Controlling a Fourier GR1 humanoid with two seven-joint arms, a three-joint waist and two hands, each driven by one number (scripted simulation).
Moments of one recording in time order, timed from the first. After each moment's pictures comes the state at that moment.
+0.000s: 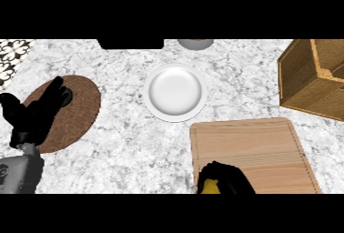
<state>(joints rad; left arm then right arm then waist) -0.22 0.27 0.20 -1.37 0.06 -0.08 0.23 0.28 -0.01 0.49 -1.81 0.87 0.05 0.08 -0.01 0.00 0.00</state>
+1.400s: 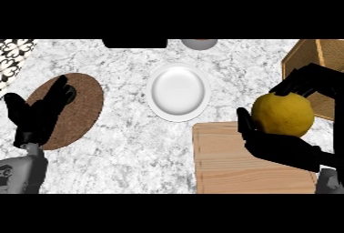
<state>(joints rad) -0.21 0.25 0.18 -1.42 0.04 -0.08 0.25 -0.45 -0.03 0.07 -2.21 0.83 0.24 0.77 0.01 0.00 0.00</state>
